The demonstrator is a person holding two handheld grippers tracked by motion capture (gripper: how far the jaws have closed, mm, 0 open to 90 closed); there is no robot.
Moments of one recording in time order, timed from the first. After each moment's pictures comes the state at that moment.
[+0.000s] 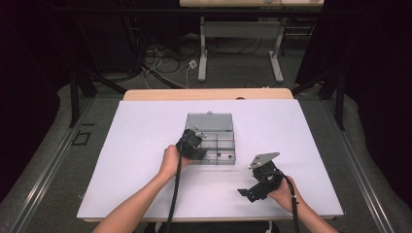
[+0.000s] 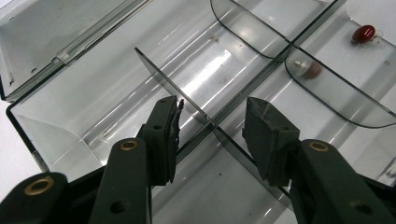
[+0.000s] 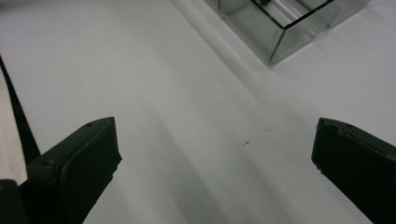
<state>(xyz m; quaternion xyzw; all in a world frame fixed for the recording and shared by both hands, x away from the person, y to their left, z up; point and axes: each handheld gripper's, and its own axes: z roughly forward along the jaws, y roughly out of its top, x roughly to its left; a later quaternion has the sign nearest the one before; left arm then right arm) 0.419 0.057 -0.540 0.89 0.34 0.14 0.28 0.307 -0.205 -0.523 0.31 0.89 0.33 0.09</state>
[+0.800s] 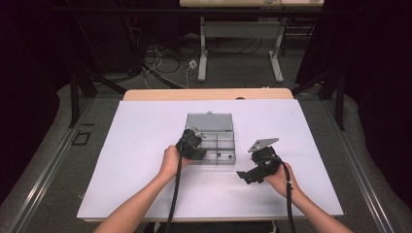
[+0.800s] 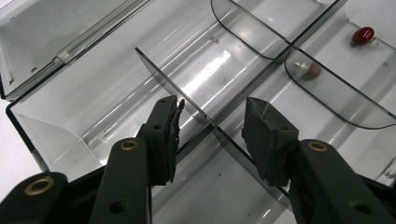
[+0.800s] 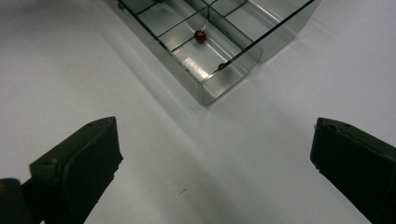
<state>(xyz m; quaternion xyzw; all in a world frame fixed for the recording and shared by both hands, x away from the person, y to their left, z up) 0.418 0.057 -0.541 0.88 0.34 0.14 0.28 0.349 -0.203 -0.514 0.35 0.87 0.33 0.12</state>
